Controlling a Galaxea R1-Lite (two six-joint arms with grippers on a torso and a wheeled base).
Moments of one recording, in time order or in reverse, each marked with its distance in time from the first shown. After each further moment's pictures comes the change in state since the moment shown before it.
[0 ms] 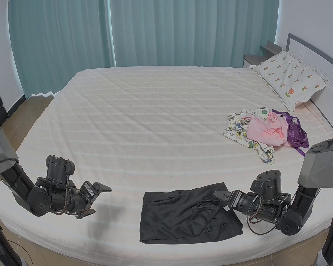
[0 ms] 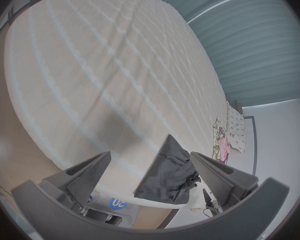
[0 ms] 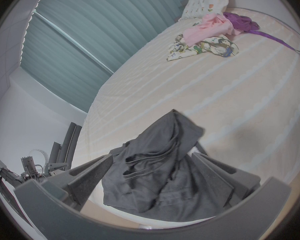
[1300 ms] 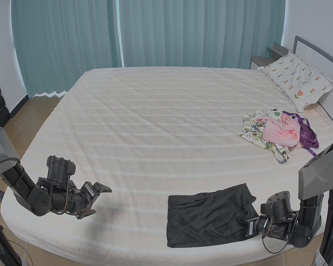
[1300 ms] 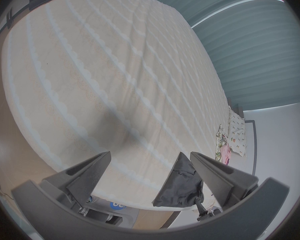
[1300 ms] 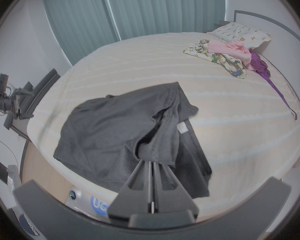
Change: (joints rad) left arm -0.002 0.011 -0.005 0.000 0.002 0.001; right arm -0.043 0.082 0.281 -0.144 -0.126 -0.492
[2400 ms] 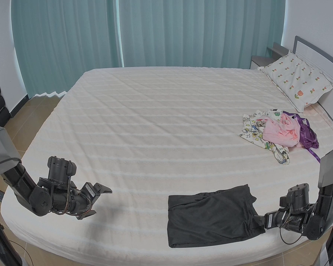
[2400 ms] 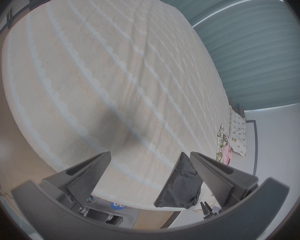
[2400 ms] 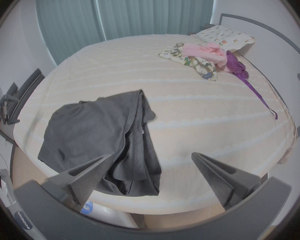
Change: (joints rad) left arm 0.000 0.012 -0.002 0.000 0.000 0.000; right arm -0.203 -0.104 0.069 0.058 -0.004 -0.131
